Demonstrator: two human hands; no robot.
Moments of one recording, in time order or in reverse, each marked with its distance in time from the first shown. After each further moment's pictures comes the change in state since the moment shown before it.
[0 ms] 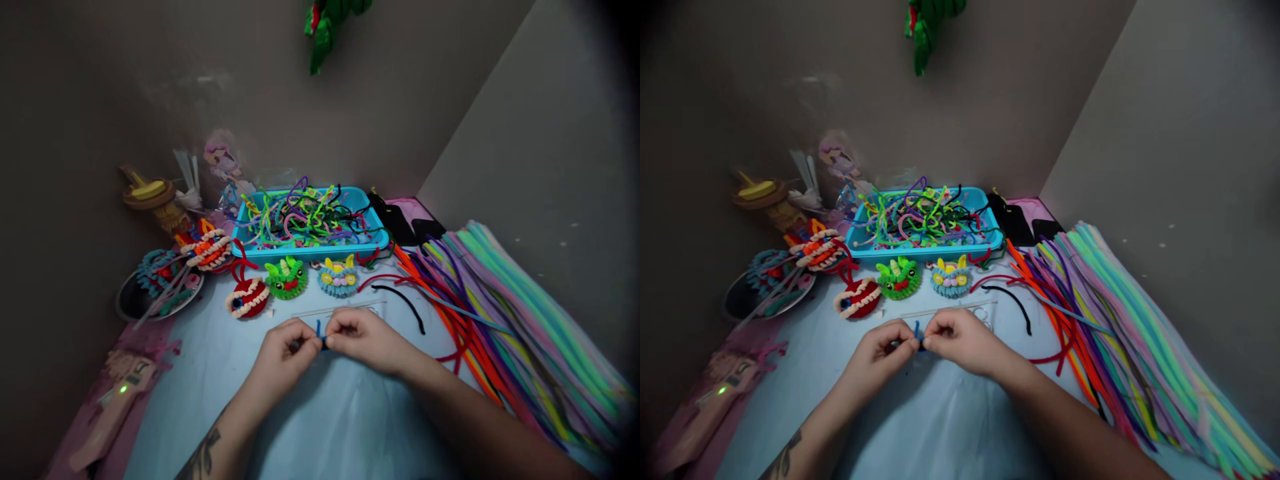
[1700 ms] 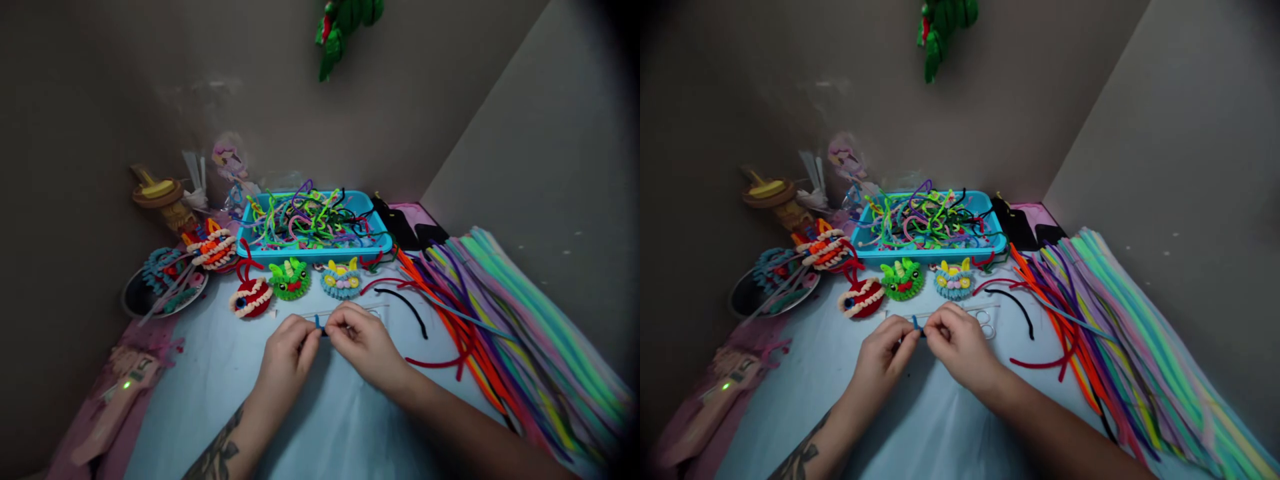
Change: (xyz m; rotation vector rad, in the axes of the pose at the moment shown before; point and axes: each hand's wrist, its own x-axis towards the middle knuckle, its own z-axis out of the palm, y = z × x) left_hand -0.004 -0.008 0.008 0.268 0.200 0.298; right_hand -0.001 -0.001 0.019 -0.234 0.354 -0.252
